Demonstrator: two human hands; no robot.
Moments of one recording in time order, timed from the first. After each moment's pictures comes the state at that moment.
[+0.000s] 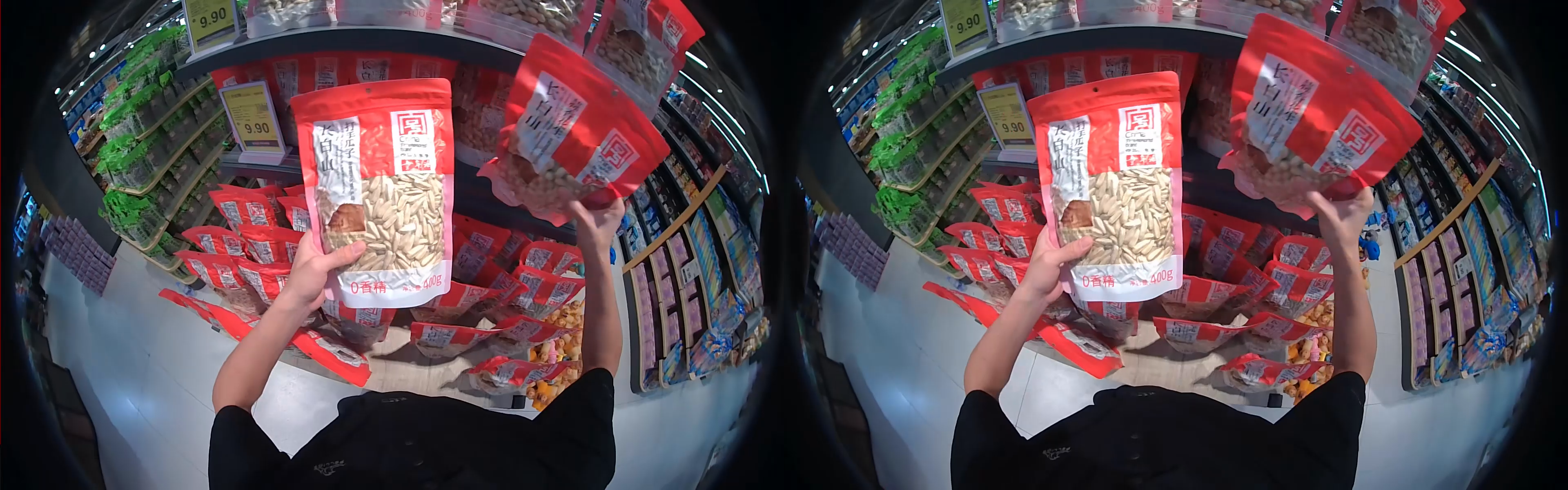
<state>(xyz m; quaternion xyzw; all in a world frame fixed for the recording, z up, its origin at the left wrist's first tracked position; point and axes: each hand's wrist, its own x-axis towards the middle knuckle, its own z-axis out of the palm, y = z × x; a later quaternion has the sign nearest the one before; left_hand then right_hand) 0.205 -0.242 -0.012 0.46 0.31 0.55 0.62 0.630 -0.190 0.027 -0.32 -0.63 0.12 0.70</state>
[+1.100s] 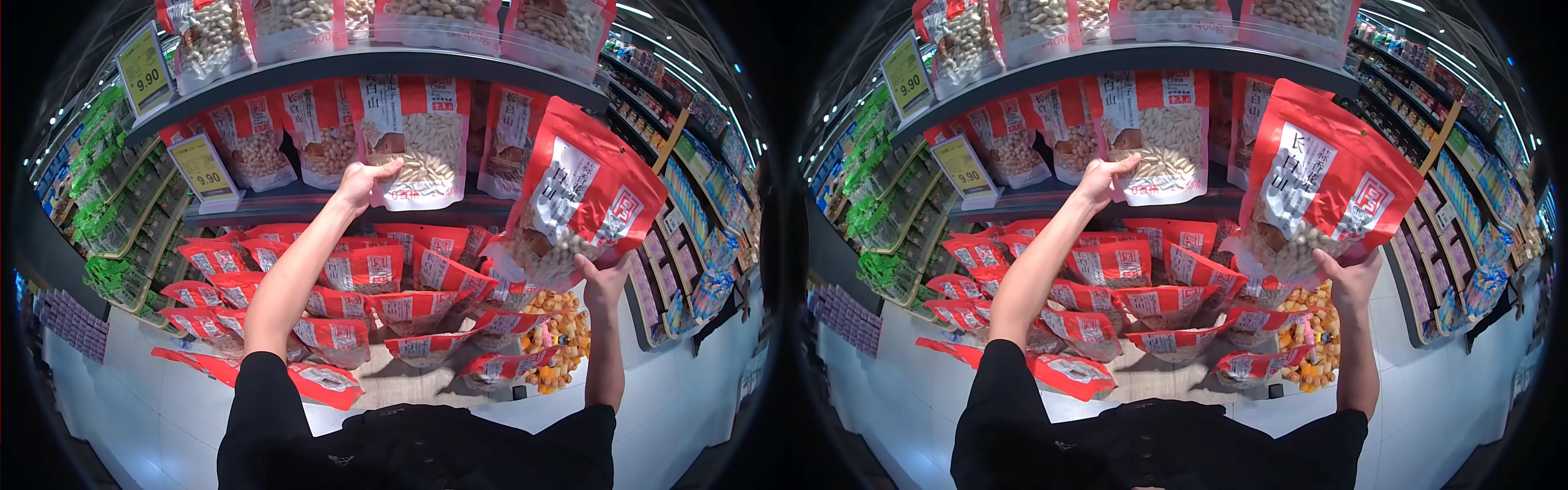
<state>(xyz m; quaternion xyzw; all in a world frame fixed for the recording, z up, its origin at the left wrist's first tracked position) 0.339 -0.050 0.001 0.50 0.27 0.43 0.71 0.674 -0.328 0.001 -0.46 -0.51 0.11 0.72</state>
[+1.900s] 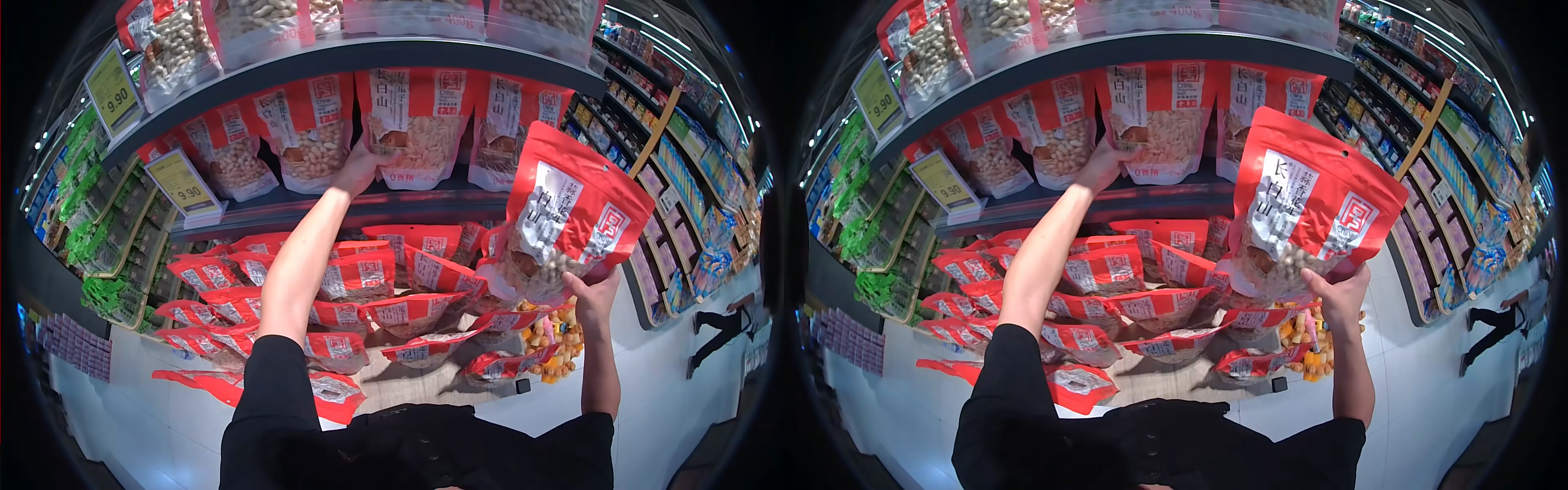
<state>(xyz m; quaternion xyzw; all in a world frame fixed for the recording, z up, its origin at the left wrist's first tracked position) 0.382 0.036 -0.030 0.61 0.20 0.46 0.62 0.667 -0.337 -0.021 -0.53 -0.47 0.15 0.69</state>
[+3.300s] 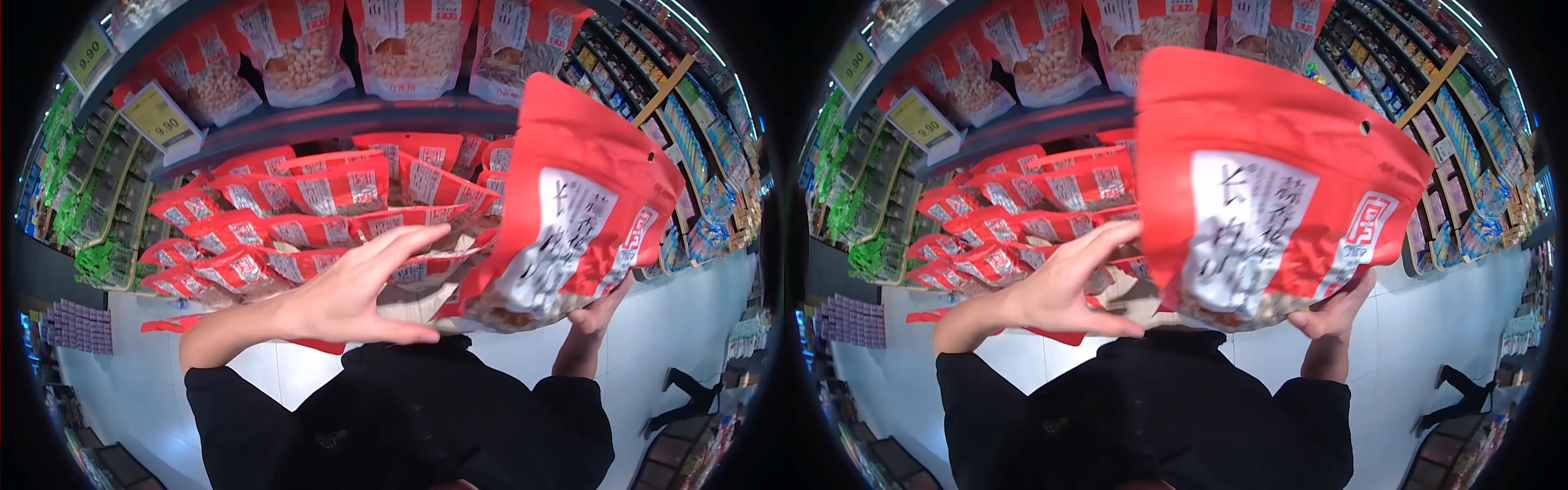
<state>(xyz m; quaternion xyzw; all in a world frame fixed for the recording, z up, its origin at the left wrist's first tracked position) 0.290 -0.283 0.022 0.88 0.12 0.21 0.41 0.630 -0.433 -0.083 -0.43 -0.57 0.10 0.69</state>
